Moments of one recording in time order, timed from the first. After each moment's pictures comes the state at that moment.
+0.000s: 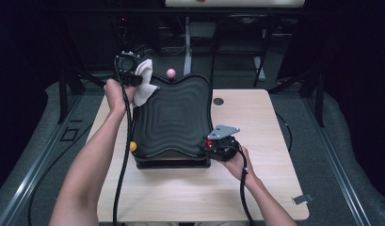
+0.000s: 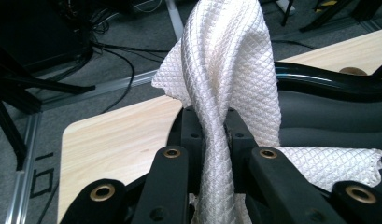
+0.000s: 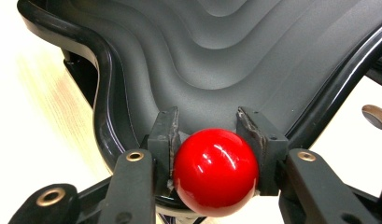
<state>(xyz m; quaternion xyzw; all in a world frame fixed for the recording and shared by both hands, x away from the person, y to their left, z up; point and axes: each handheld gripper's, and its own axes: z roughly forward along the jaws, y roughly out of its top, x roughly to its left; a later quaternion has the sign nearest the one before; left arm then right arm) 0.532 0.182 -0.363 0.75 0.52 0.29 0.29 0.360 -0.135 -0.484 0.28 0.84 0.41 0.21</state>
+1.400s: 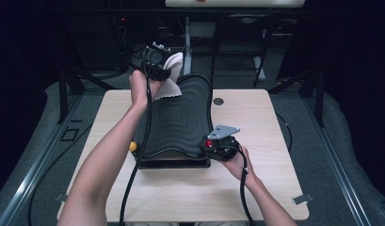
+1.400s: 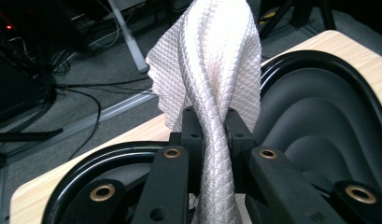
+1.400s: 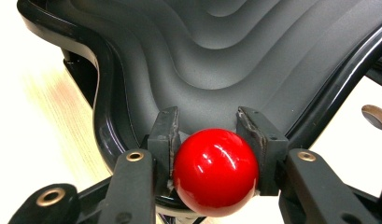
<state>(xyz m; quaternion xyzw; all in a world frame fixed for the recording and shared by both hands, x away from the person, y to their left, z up) 0.521 0.099 -0.332 0.79 0.44 0.28 0.33 0.360 -0.135 -0.484 0.27 0.84 0.41 0.21</state>
